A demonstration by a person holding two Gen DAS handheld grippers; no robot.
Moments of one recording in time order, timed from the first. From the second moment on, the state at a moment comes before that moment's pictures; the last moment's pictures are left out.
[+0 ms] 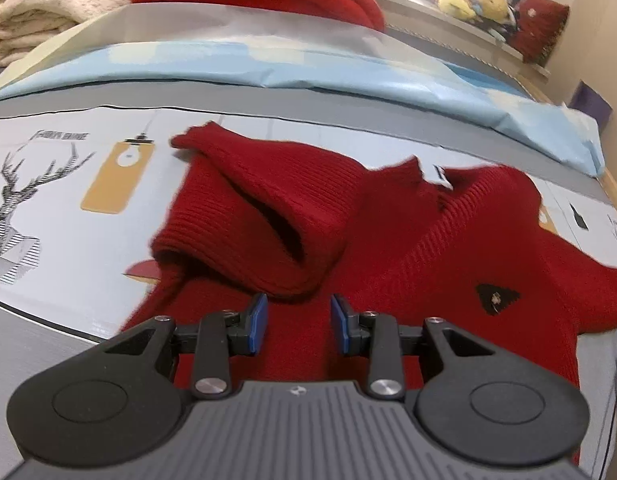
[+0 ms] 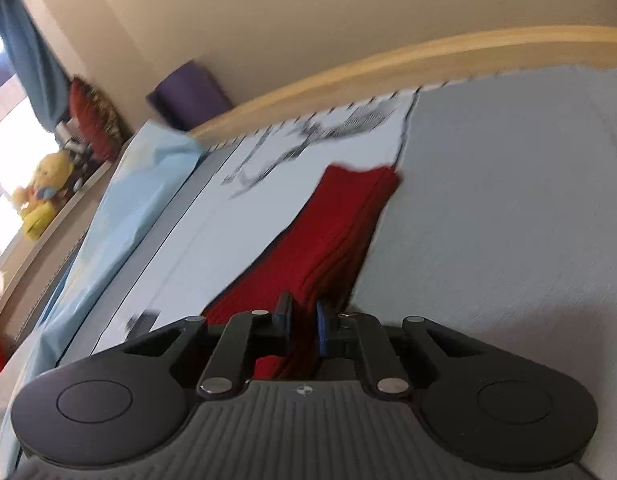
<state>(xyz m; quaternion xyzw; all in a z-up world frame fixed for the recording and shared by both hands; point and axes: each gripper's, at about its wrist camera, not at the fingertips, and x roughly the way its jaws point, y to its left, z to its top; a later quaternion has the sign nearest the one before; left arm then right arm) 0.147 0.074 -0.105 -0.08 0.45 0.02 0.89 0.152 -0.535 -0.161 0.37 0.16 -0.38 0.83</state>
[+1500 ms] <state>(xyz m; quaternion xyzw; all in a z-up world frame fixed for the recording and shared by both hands) 0.140 0.372 -0.095 -0.25 0.33 0.43 0.81 0.178 -0.223 -0.123 0.23 0.46 -0.02 0.86</state>
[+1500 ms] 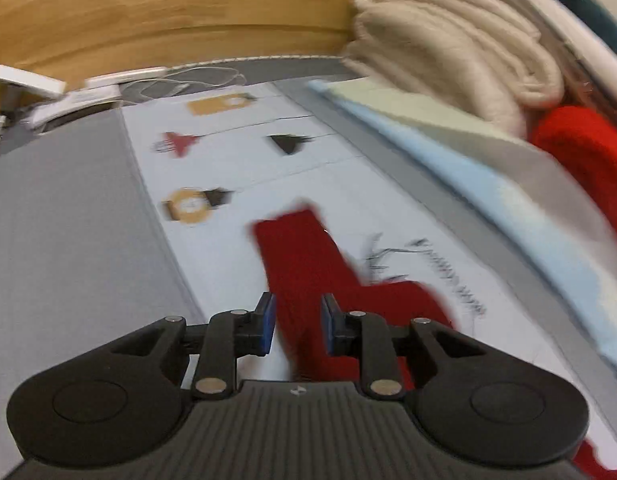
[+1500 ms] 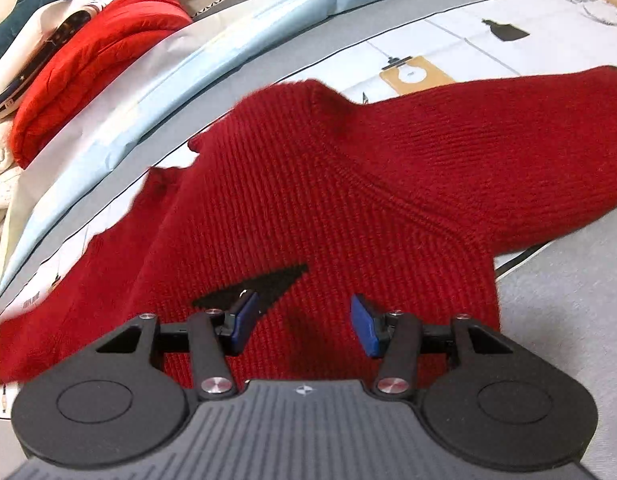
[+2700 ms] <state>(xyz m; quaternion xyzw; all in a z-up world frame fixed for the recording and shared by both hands) 0.189 0.224 -0.140 -0.24 0.41 0.12 0.87 0.185 -0.321 -0.132 0.38 0.35 -0.14 0.85</state>
